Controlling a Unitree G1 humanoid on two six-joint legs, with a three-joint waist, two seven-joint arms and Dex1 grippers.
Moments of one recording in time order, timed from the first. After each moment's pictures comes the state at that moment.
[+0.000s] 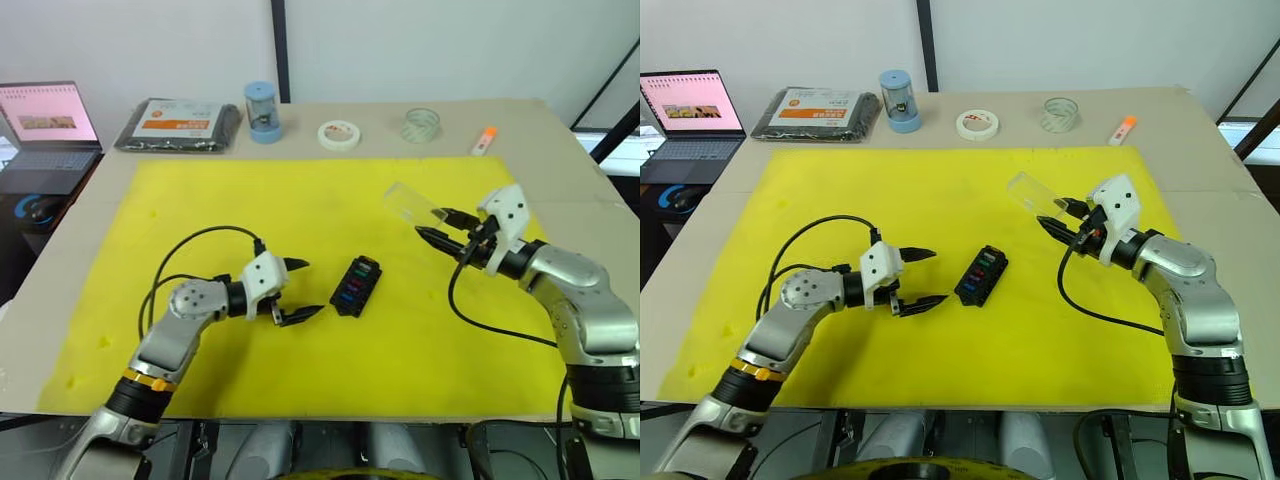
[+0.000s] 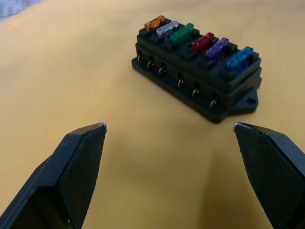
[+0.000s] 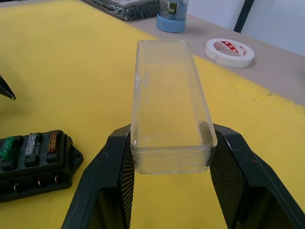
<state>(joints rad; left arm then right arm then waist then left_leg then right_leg) -0.28 0.46 -0.25 -0.03 -0.16 0.10 -0.93 -0.29 -0.66 -0.16 -0.16 0.38 0.44 0.78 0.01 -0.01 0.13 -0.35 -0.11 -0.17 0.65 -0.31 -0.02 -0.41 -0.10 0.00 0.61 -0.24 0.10</state>
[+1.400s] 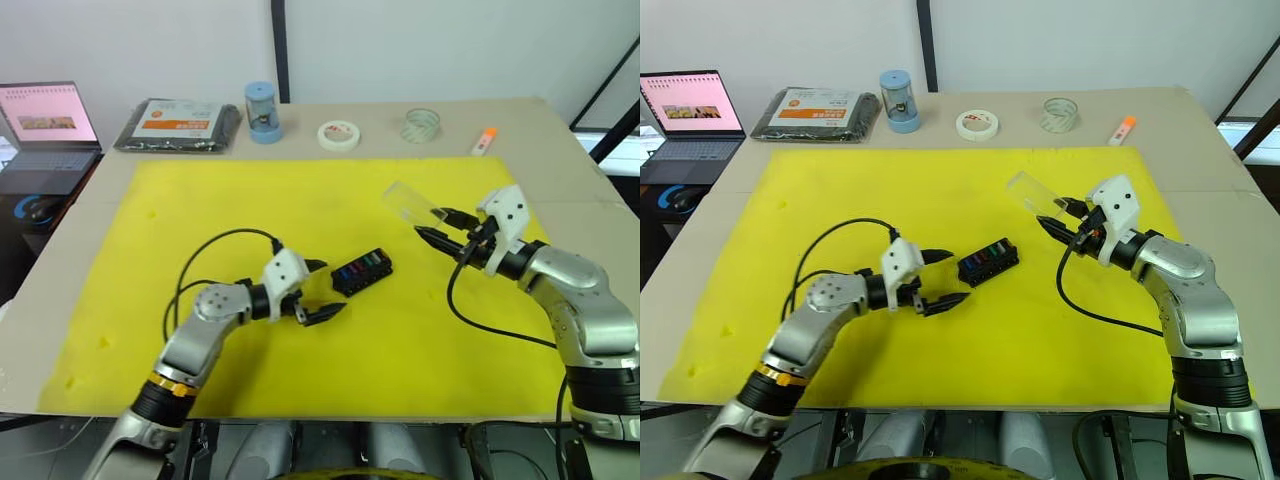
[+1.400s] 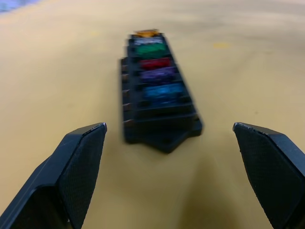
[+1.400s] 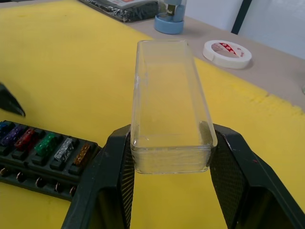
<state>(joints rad) -0.27 0.33 -0.31 -0.08 -0.16 0.24 -0.83 -0.28 -0.65 -0.16 -0.17 0.38 0.44 0.75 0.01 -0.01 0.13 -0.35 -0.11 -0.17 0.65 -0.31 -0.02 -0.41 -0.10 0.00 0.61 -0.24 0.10</state>
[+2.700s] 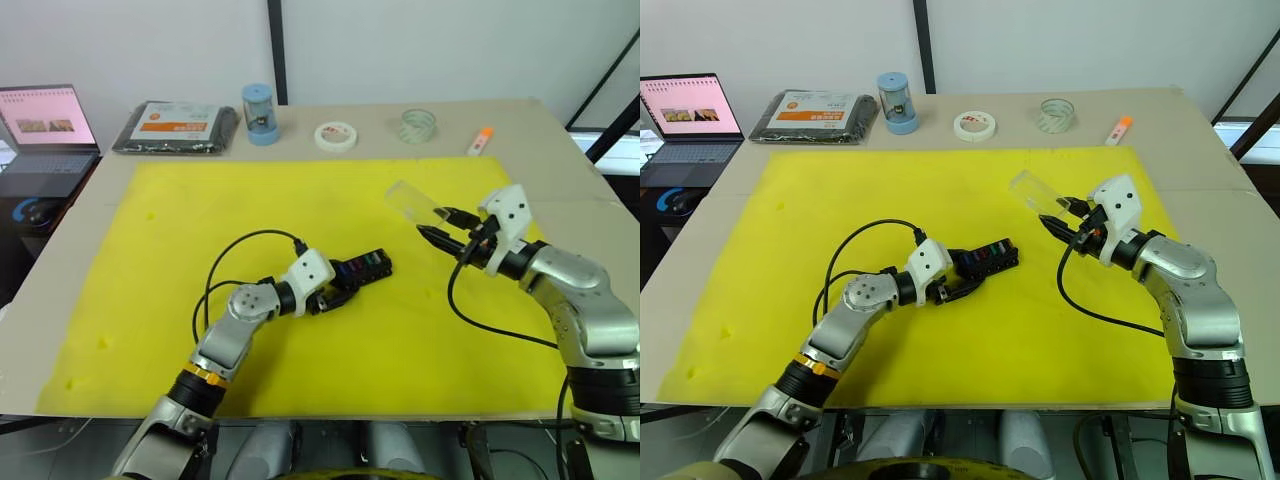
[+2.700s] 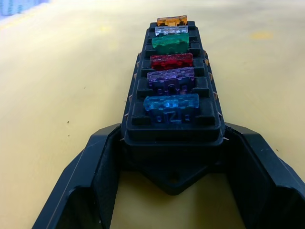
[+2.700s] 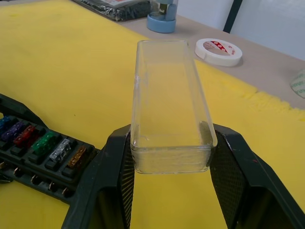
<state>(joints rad) -0.35 0.27 -0.33 0.09 -0.08 0.14 -0.76 -0.28 -0.66 -0.17 -0.18 0.38 0.44 0.74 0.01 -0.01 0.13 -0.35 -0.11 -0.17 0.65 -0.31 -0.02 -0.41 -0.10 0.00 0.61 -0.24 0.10</state>
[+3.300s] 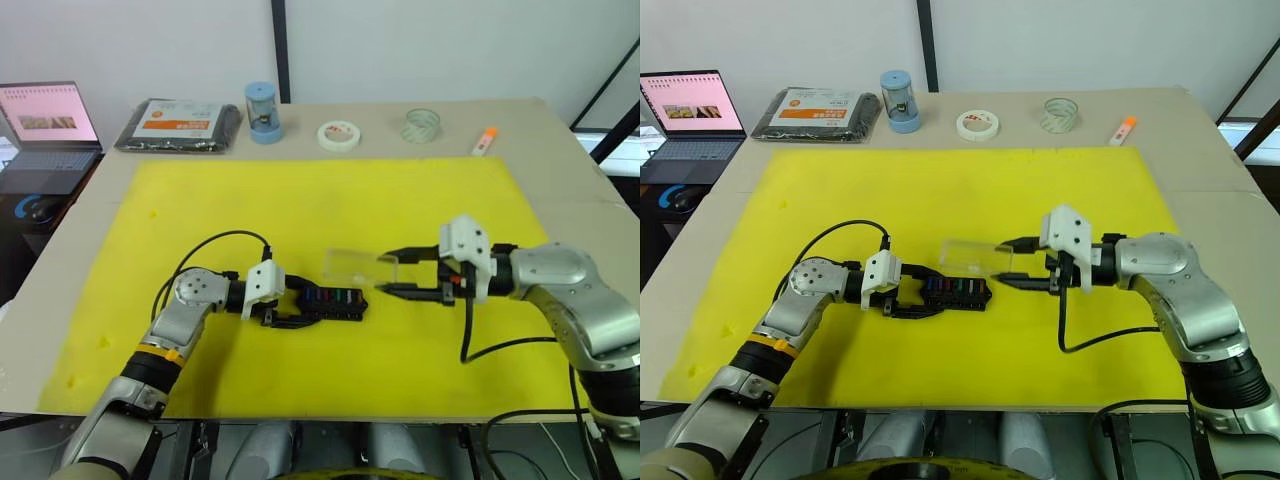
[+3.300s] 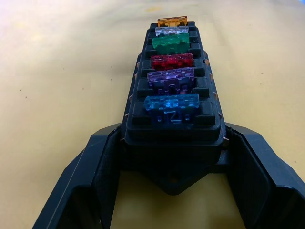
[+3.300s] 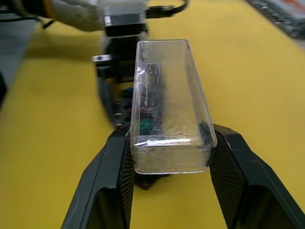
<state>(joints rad) -0.40 0.47 -0.28 0.30 -0.21 -0.17 -1.25 -0.30 -0.81 0.05 -0.37 0.47 0.44 1.14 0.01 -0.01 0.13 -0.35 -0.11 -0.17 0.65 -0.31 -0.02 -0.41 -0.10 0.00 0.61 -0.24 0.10</state>
